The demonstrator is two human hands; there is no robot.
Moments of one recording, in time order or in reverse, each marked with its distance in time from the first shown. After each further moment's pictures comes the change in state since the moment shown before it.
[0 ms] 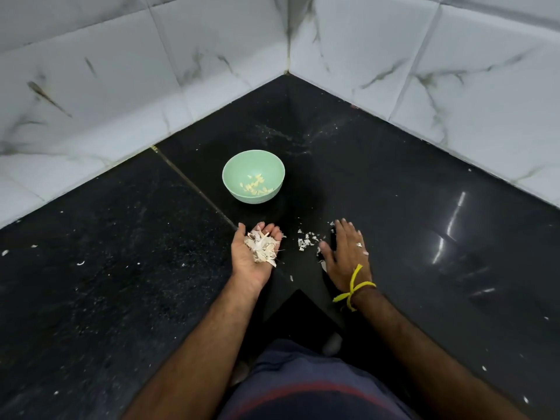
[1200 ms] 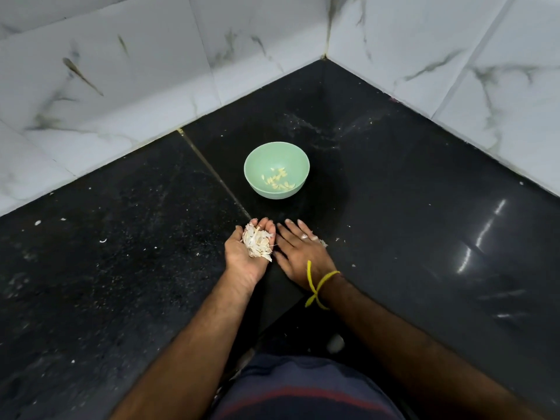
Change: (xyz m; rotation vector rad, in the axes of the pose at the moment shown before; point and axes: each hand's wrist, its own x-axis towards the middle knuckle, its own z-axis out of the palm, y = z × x) left_hand -0.001 0.032 -0.008 -0.202 0.082 0.027; right_hand 0.029 -0.072 0.059 -0.206 0.019 -0.752
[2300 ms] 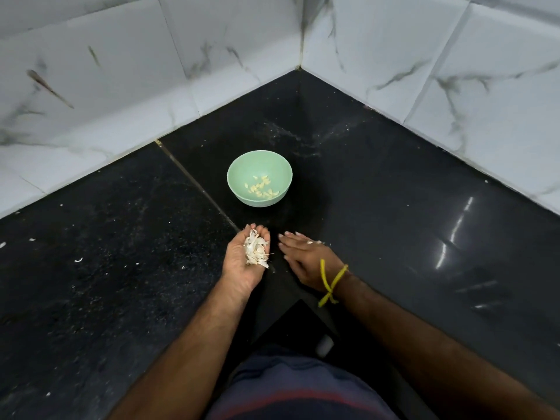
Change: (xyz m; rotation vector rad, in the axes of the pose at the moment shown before) left_hand 0.004 -0.014 0.011 0.116 -0.007 -0.049; right_hand -0.017 0.038 -0.024 0.248 -0.120 -0.008
